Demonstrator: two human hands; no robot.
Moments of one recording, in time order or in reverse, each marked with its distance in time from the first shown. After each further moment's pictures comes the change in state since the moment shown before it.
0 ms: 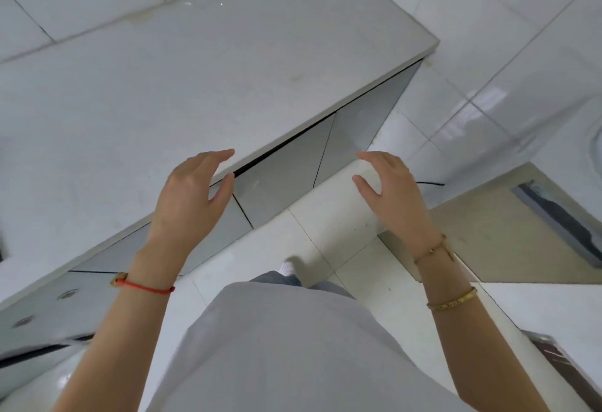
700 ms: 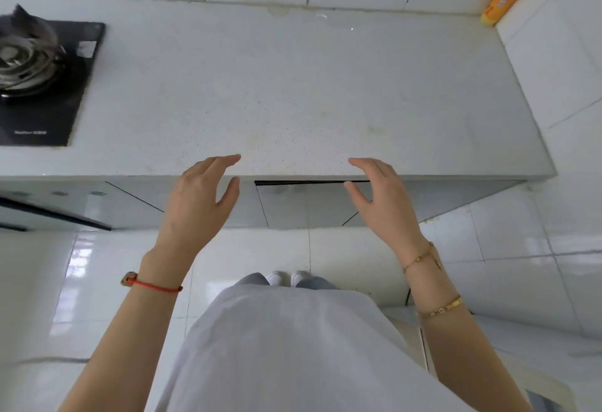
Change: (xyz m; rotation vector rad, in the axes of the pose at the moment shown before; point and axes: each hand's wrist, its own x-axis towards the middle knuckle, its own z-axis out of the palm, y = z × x) left_hand 0.022 0.040 0.028 0.063 0.283 -0.522; right_hand 0.175 -0.005 0.007 0.110 -0.294 -0.487
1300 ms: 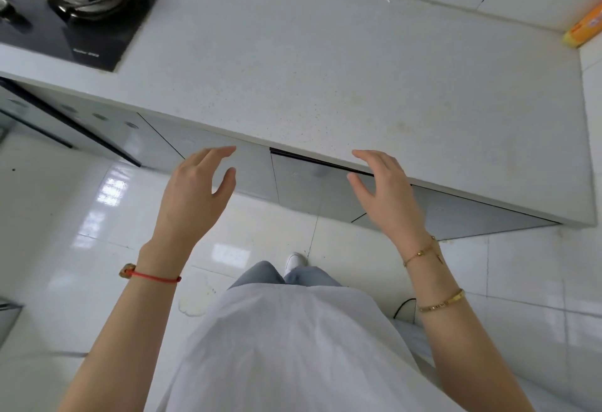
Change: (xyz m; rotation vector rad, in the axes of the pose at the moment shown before) left_hand -0.069 0.037 0.023 0.043 0.147 -0.255; right_hand 0.004 0.030 -0.008 0.012 -0.188 -0.189
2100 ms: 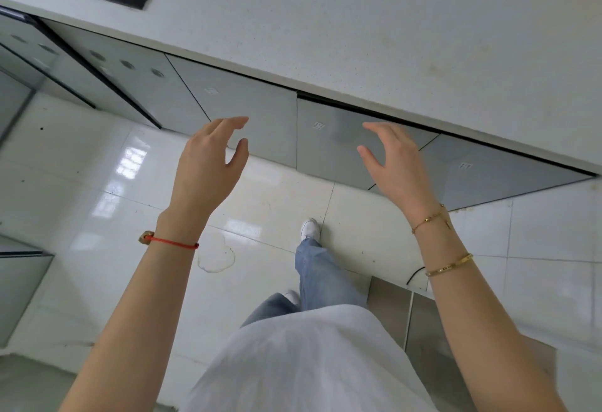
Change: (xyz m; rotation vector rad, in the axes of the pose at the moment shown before) left_hand -0.096 -0.030 -0.003 0.003 0.055 -0.025; right_hand -0.075 -0.013 0.050 -0.042 -0.011 -0.055
